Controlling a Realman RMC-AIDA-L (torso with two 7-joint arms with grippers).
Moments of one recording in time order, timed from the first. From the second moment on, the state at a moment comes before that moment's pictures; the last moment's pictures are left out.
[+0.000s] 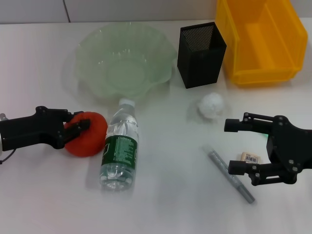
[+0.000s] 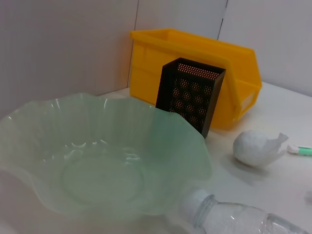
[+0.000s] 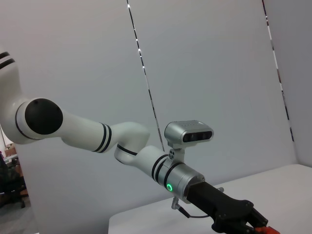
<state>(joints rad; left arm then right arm) -0.42 -2.06 0.63 0.65 2.09 1.45 -1.27 0.42 2.06 -0.65 -0.62 -1.95 -1.98 1.17</state>
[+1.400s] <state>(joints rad) -0.68 -2.07 0.77 0.61 1.83 1.05 -1.50 0.41 2.08 -0.52 -0.53 -1.95 -1.86 1.15</state>
